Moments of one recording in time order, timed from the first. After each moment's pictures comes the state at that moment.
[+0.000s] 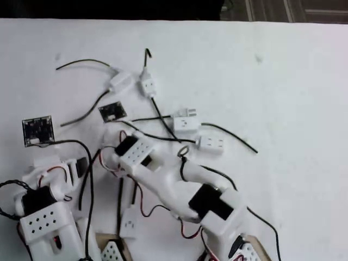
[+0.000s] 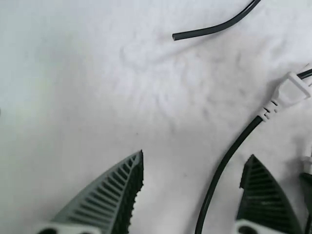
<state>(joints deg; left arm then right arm) -32.0 -68.4 76.7 57.6 -13.1 -53.8 15.6 14.0 52.6 -25.1</state>
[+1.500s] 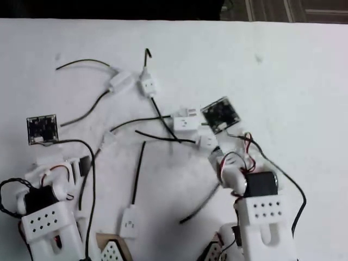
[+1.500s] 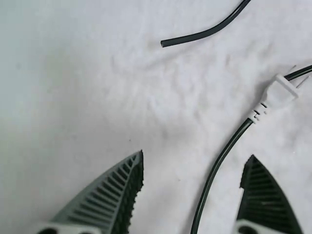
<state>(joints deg) -29.8 -68.4 76.7 56.7 -13.1 -8.9 -59.3 57.2 64.8 29.3</state>
